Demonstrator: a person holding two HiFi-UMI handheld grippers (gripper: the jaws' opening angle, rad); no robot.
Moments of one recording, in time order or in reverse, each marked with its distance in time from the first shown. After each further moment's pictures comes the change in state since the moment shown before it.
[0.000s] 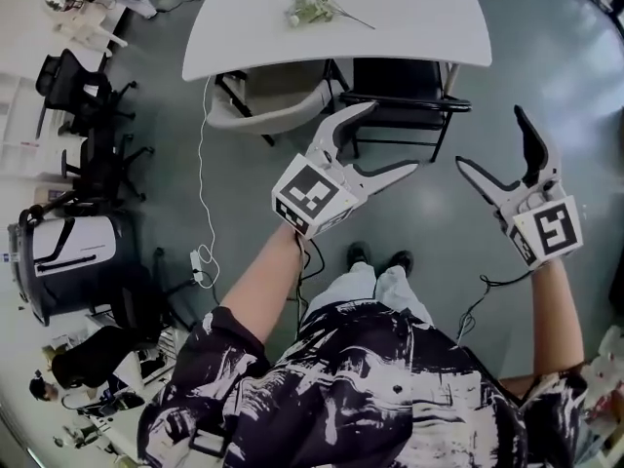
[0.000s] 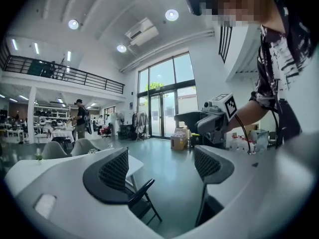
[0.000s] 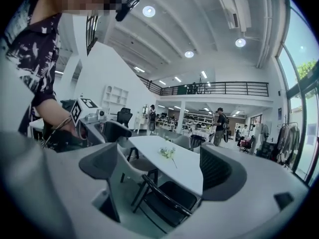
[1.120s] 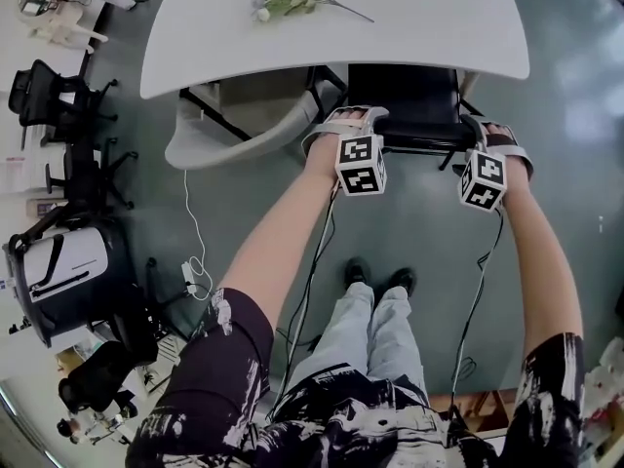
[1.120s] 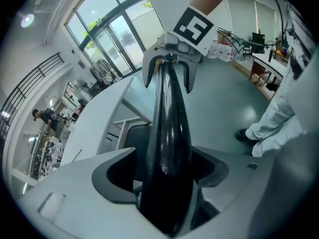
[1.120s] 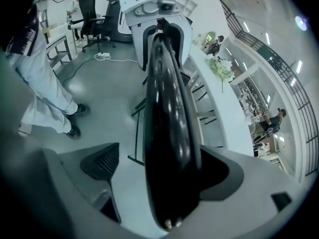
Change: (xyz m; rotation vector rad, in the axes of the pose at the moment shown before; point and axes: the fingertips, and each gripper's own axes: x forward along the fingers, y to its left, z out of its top) left arm 0.164 0.173 -0.357 0.595 0.854 -0.177; right arm 0.206 -0.060 -0.433 -0.698 0.880 0.428
